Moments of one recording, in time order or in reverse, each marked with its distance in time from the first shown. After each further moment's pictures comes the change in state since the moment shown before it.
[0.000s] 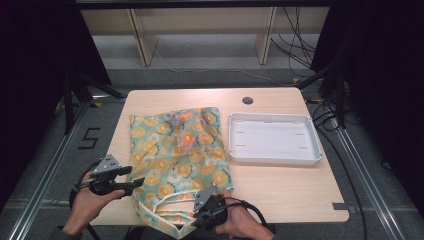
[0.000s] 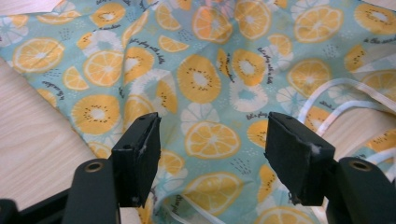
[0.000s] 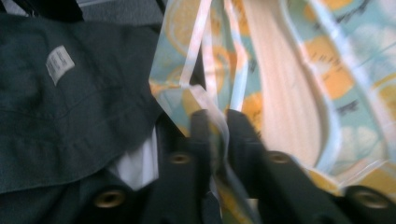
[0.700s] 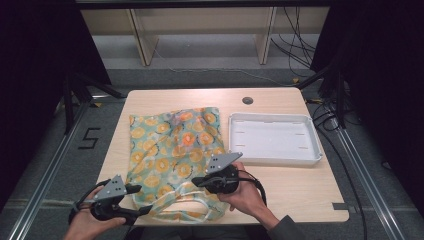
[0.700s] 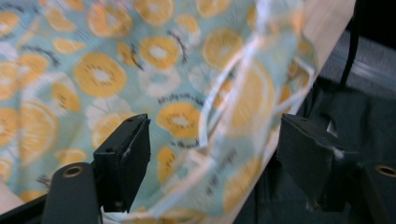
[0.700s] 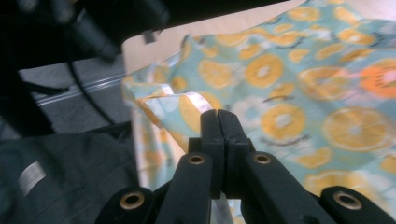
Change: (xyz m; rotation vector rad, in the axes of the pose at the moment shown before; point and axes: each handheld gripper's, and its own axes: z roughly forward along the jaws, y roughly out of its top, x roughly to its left) left arm -0.053 -0.021 -0.010 0.021 -0.184 0.149; right arm -0.037 0.028 -0.070 -0.368 -0.175 0.100
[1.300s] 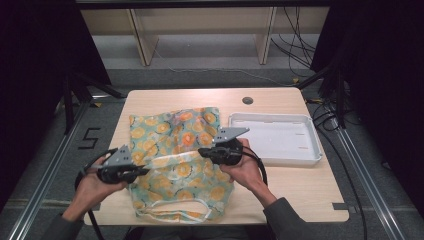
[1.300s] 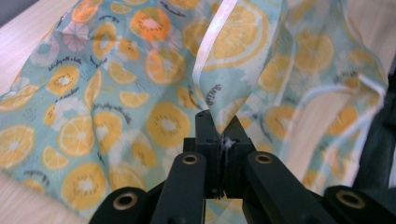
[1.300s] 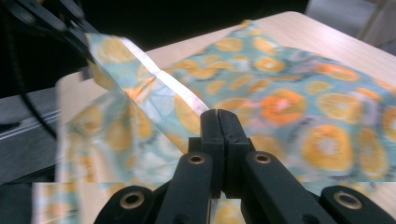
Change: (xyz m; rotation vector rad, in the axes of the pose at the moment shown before) left arm 0.069 0.072 0.009 0.047 0.056 0.119; right arm -0.064 0.019 -0.001 -0.065 -0.158 0.076
